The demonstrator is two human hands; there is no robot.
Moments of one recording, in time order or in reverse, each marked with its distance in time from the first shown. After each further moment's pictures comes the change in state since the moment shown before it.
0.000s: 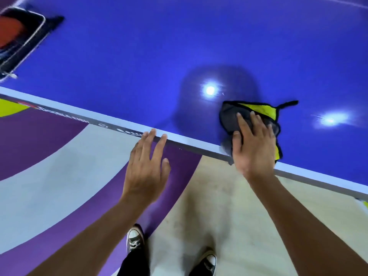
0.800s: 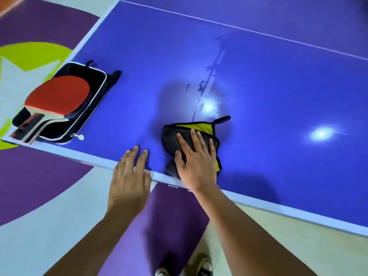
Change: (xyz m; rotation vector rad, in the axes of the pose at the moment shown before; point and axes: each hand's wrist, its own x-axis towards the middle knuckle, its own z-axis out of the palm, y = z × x) left_hand 0.093 -0.258 -0.073 -0.067 -0.148 -0.201; right_hand 0.089 -0.333 0.098 0.031 -0.133 -0.134
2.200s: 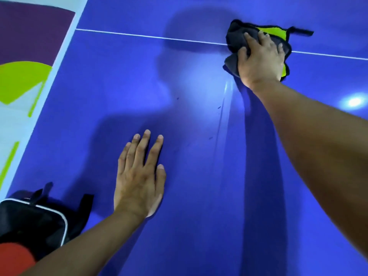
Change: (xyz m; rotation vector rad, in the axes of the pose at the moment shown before) left_hand 0.426 -0.007 0.035 0.166 -0.114 0.138; right_hand 0.607 0.168 -0.006 -0.032 0.074 0.332
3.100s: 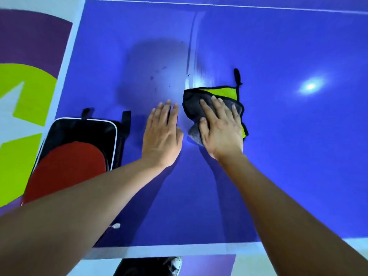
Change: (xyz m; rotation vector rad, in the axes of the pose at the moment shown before) left_hand -0.121 -0.039 0.009 -0.115 0.020 0.295; right_hand -0.434 -0.082 -0.014 -0.050 -0.085 -0.087
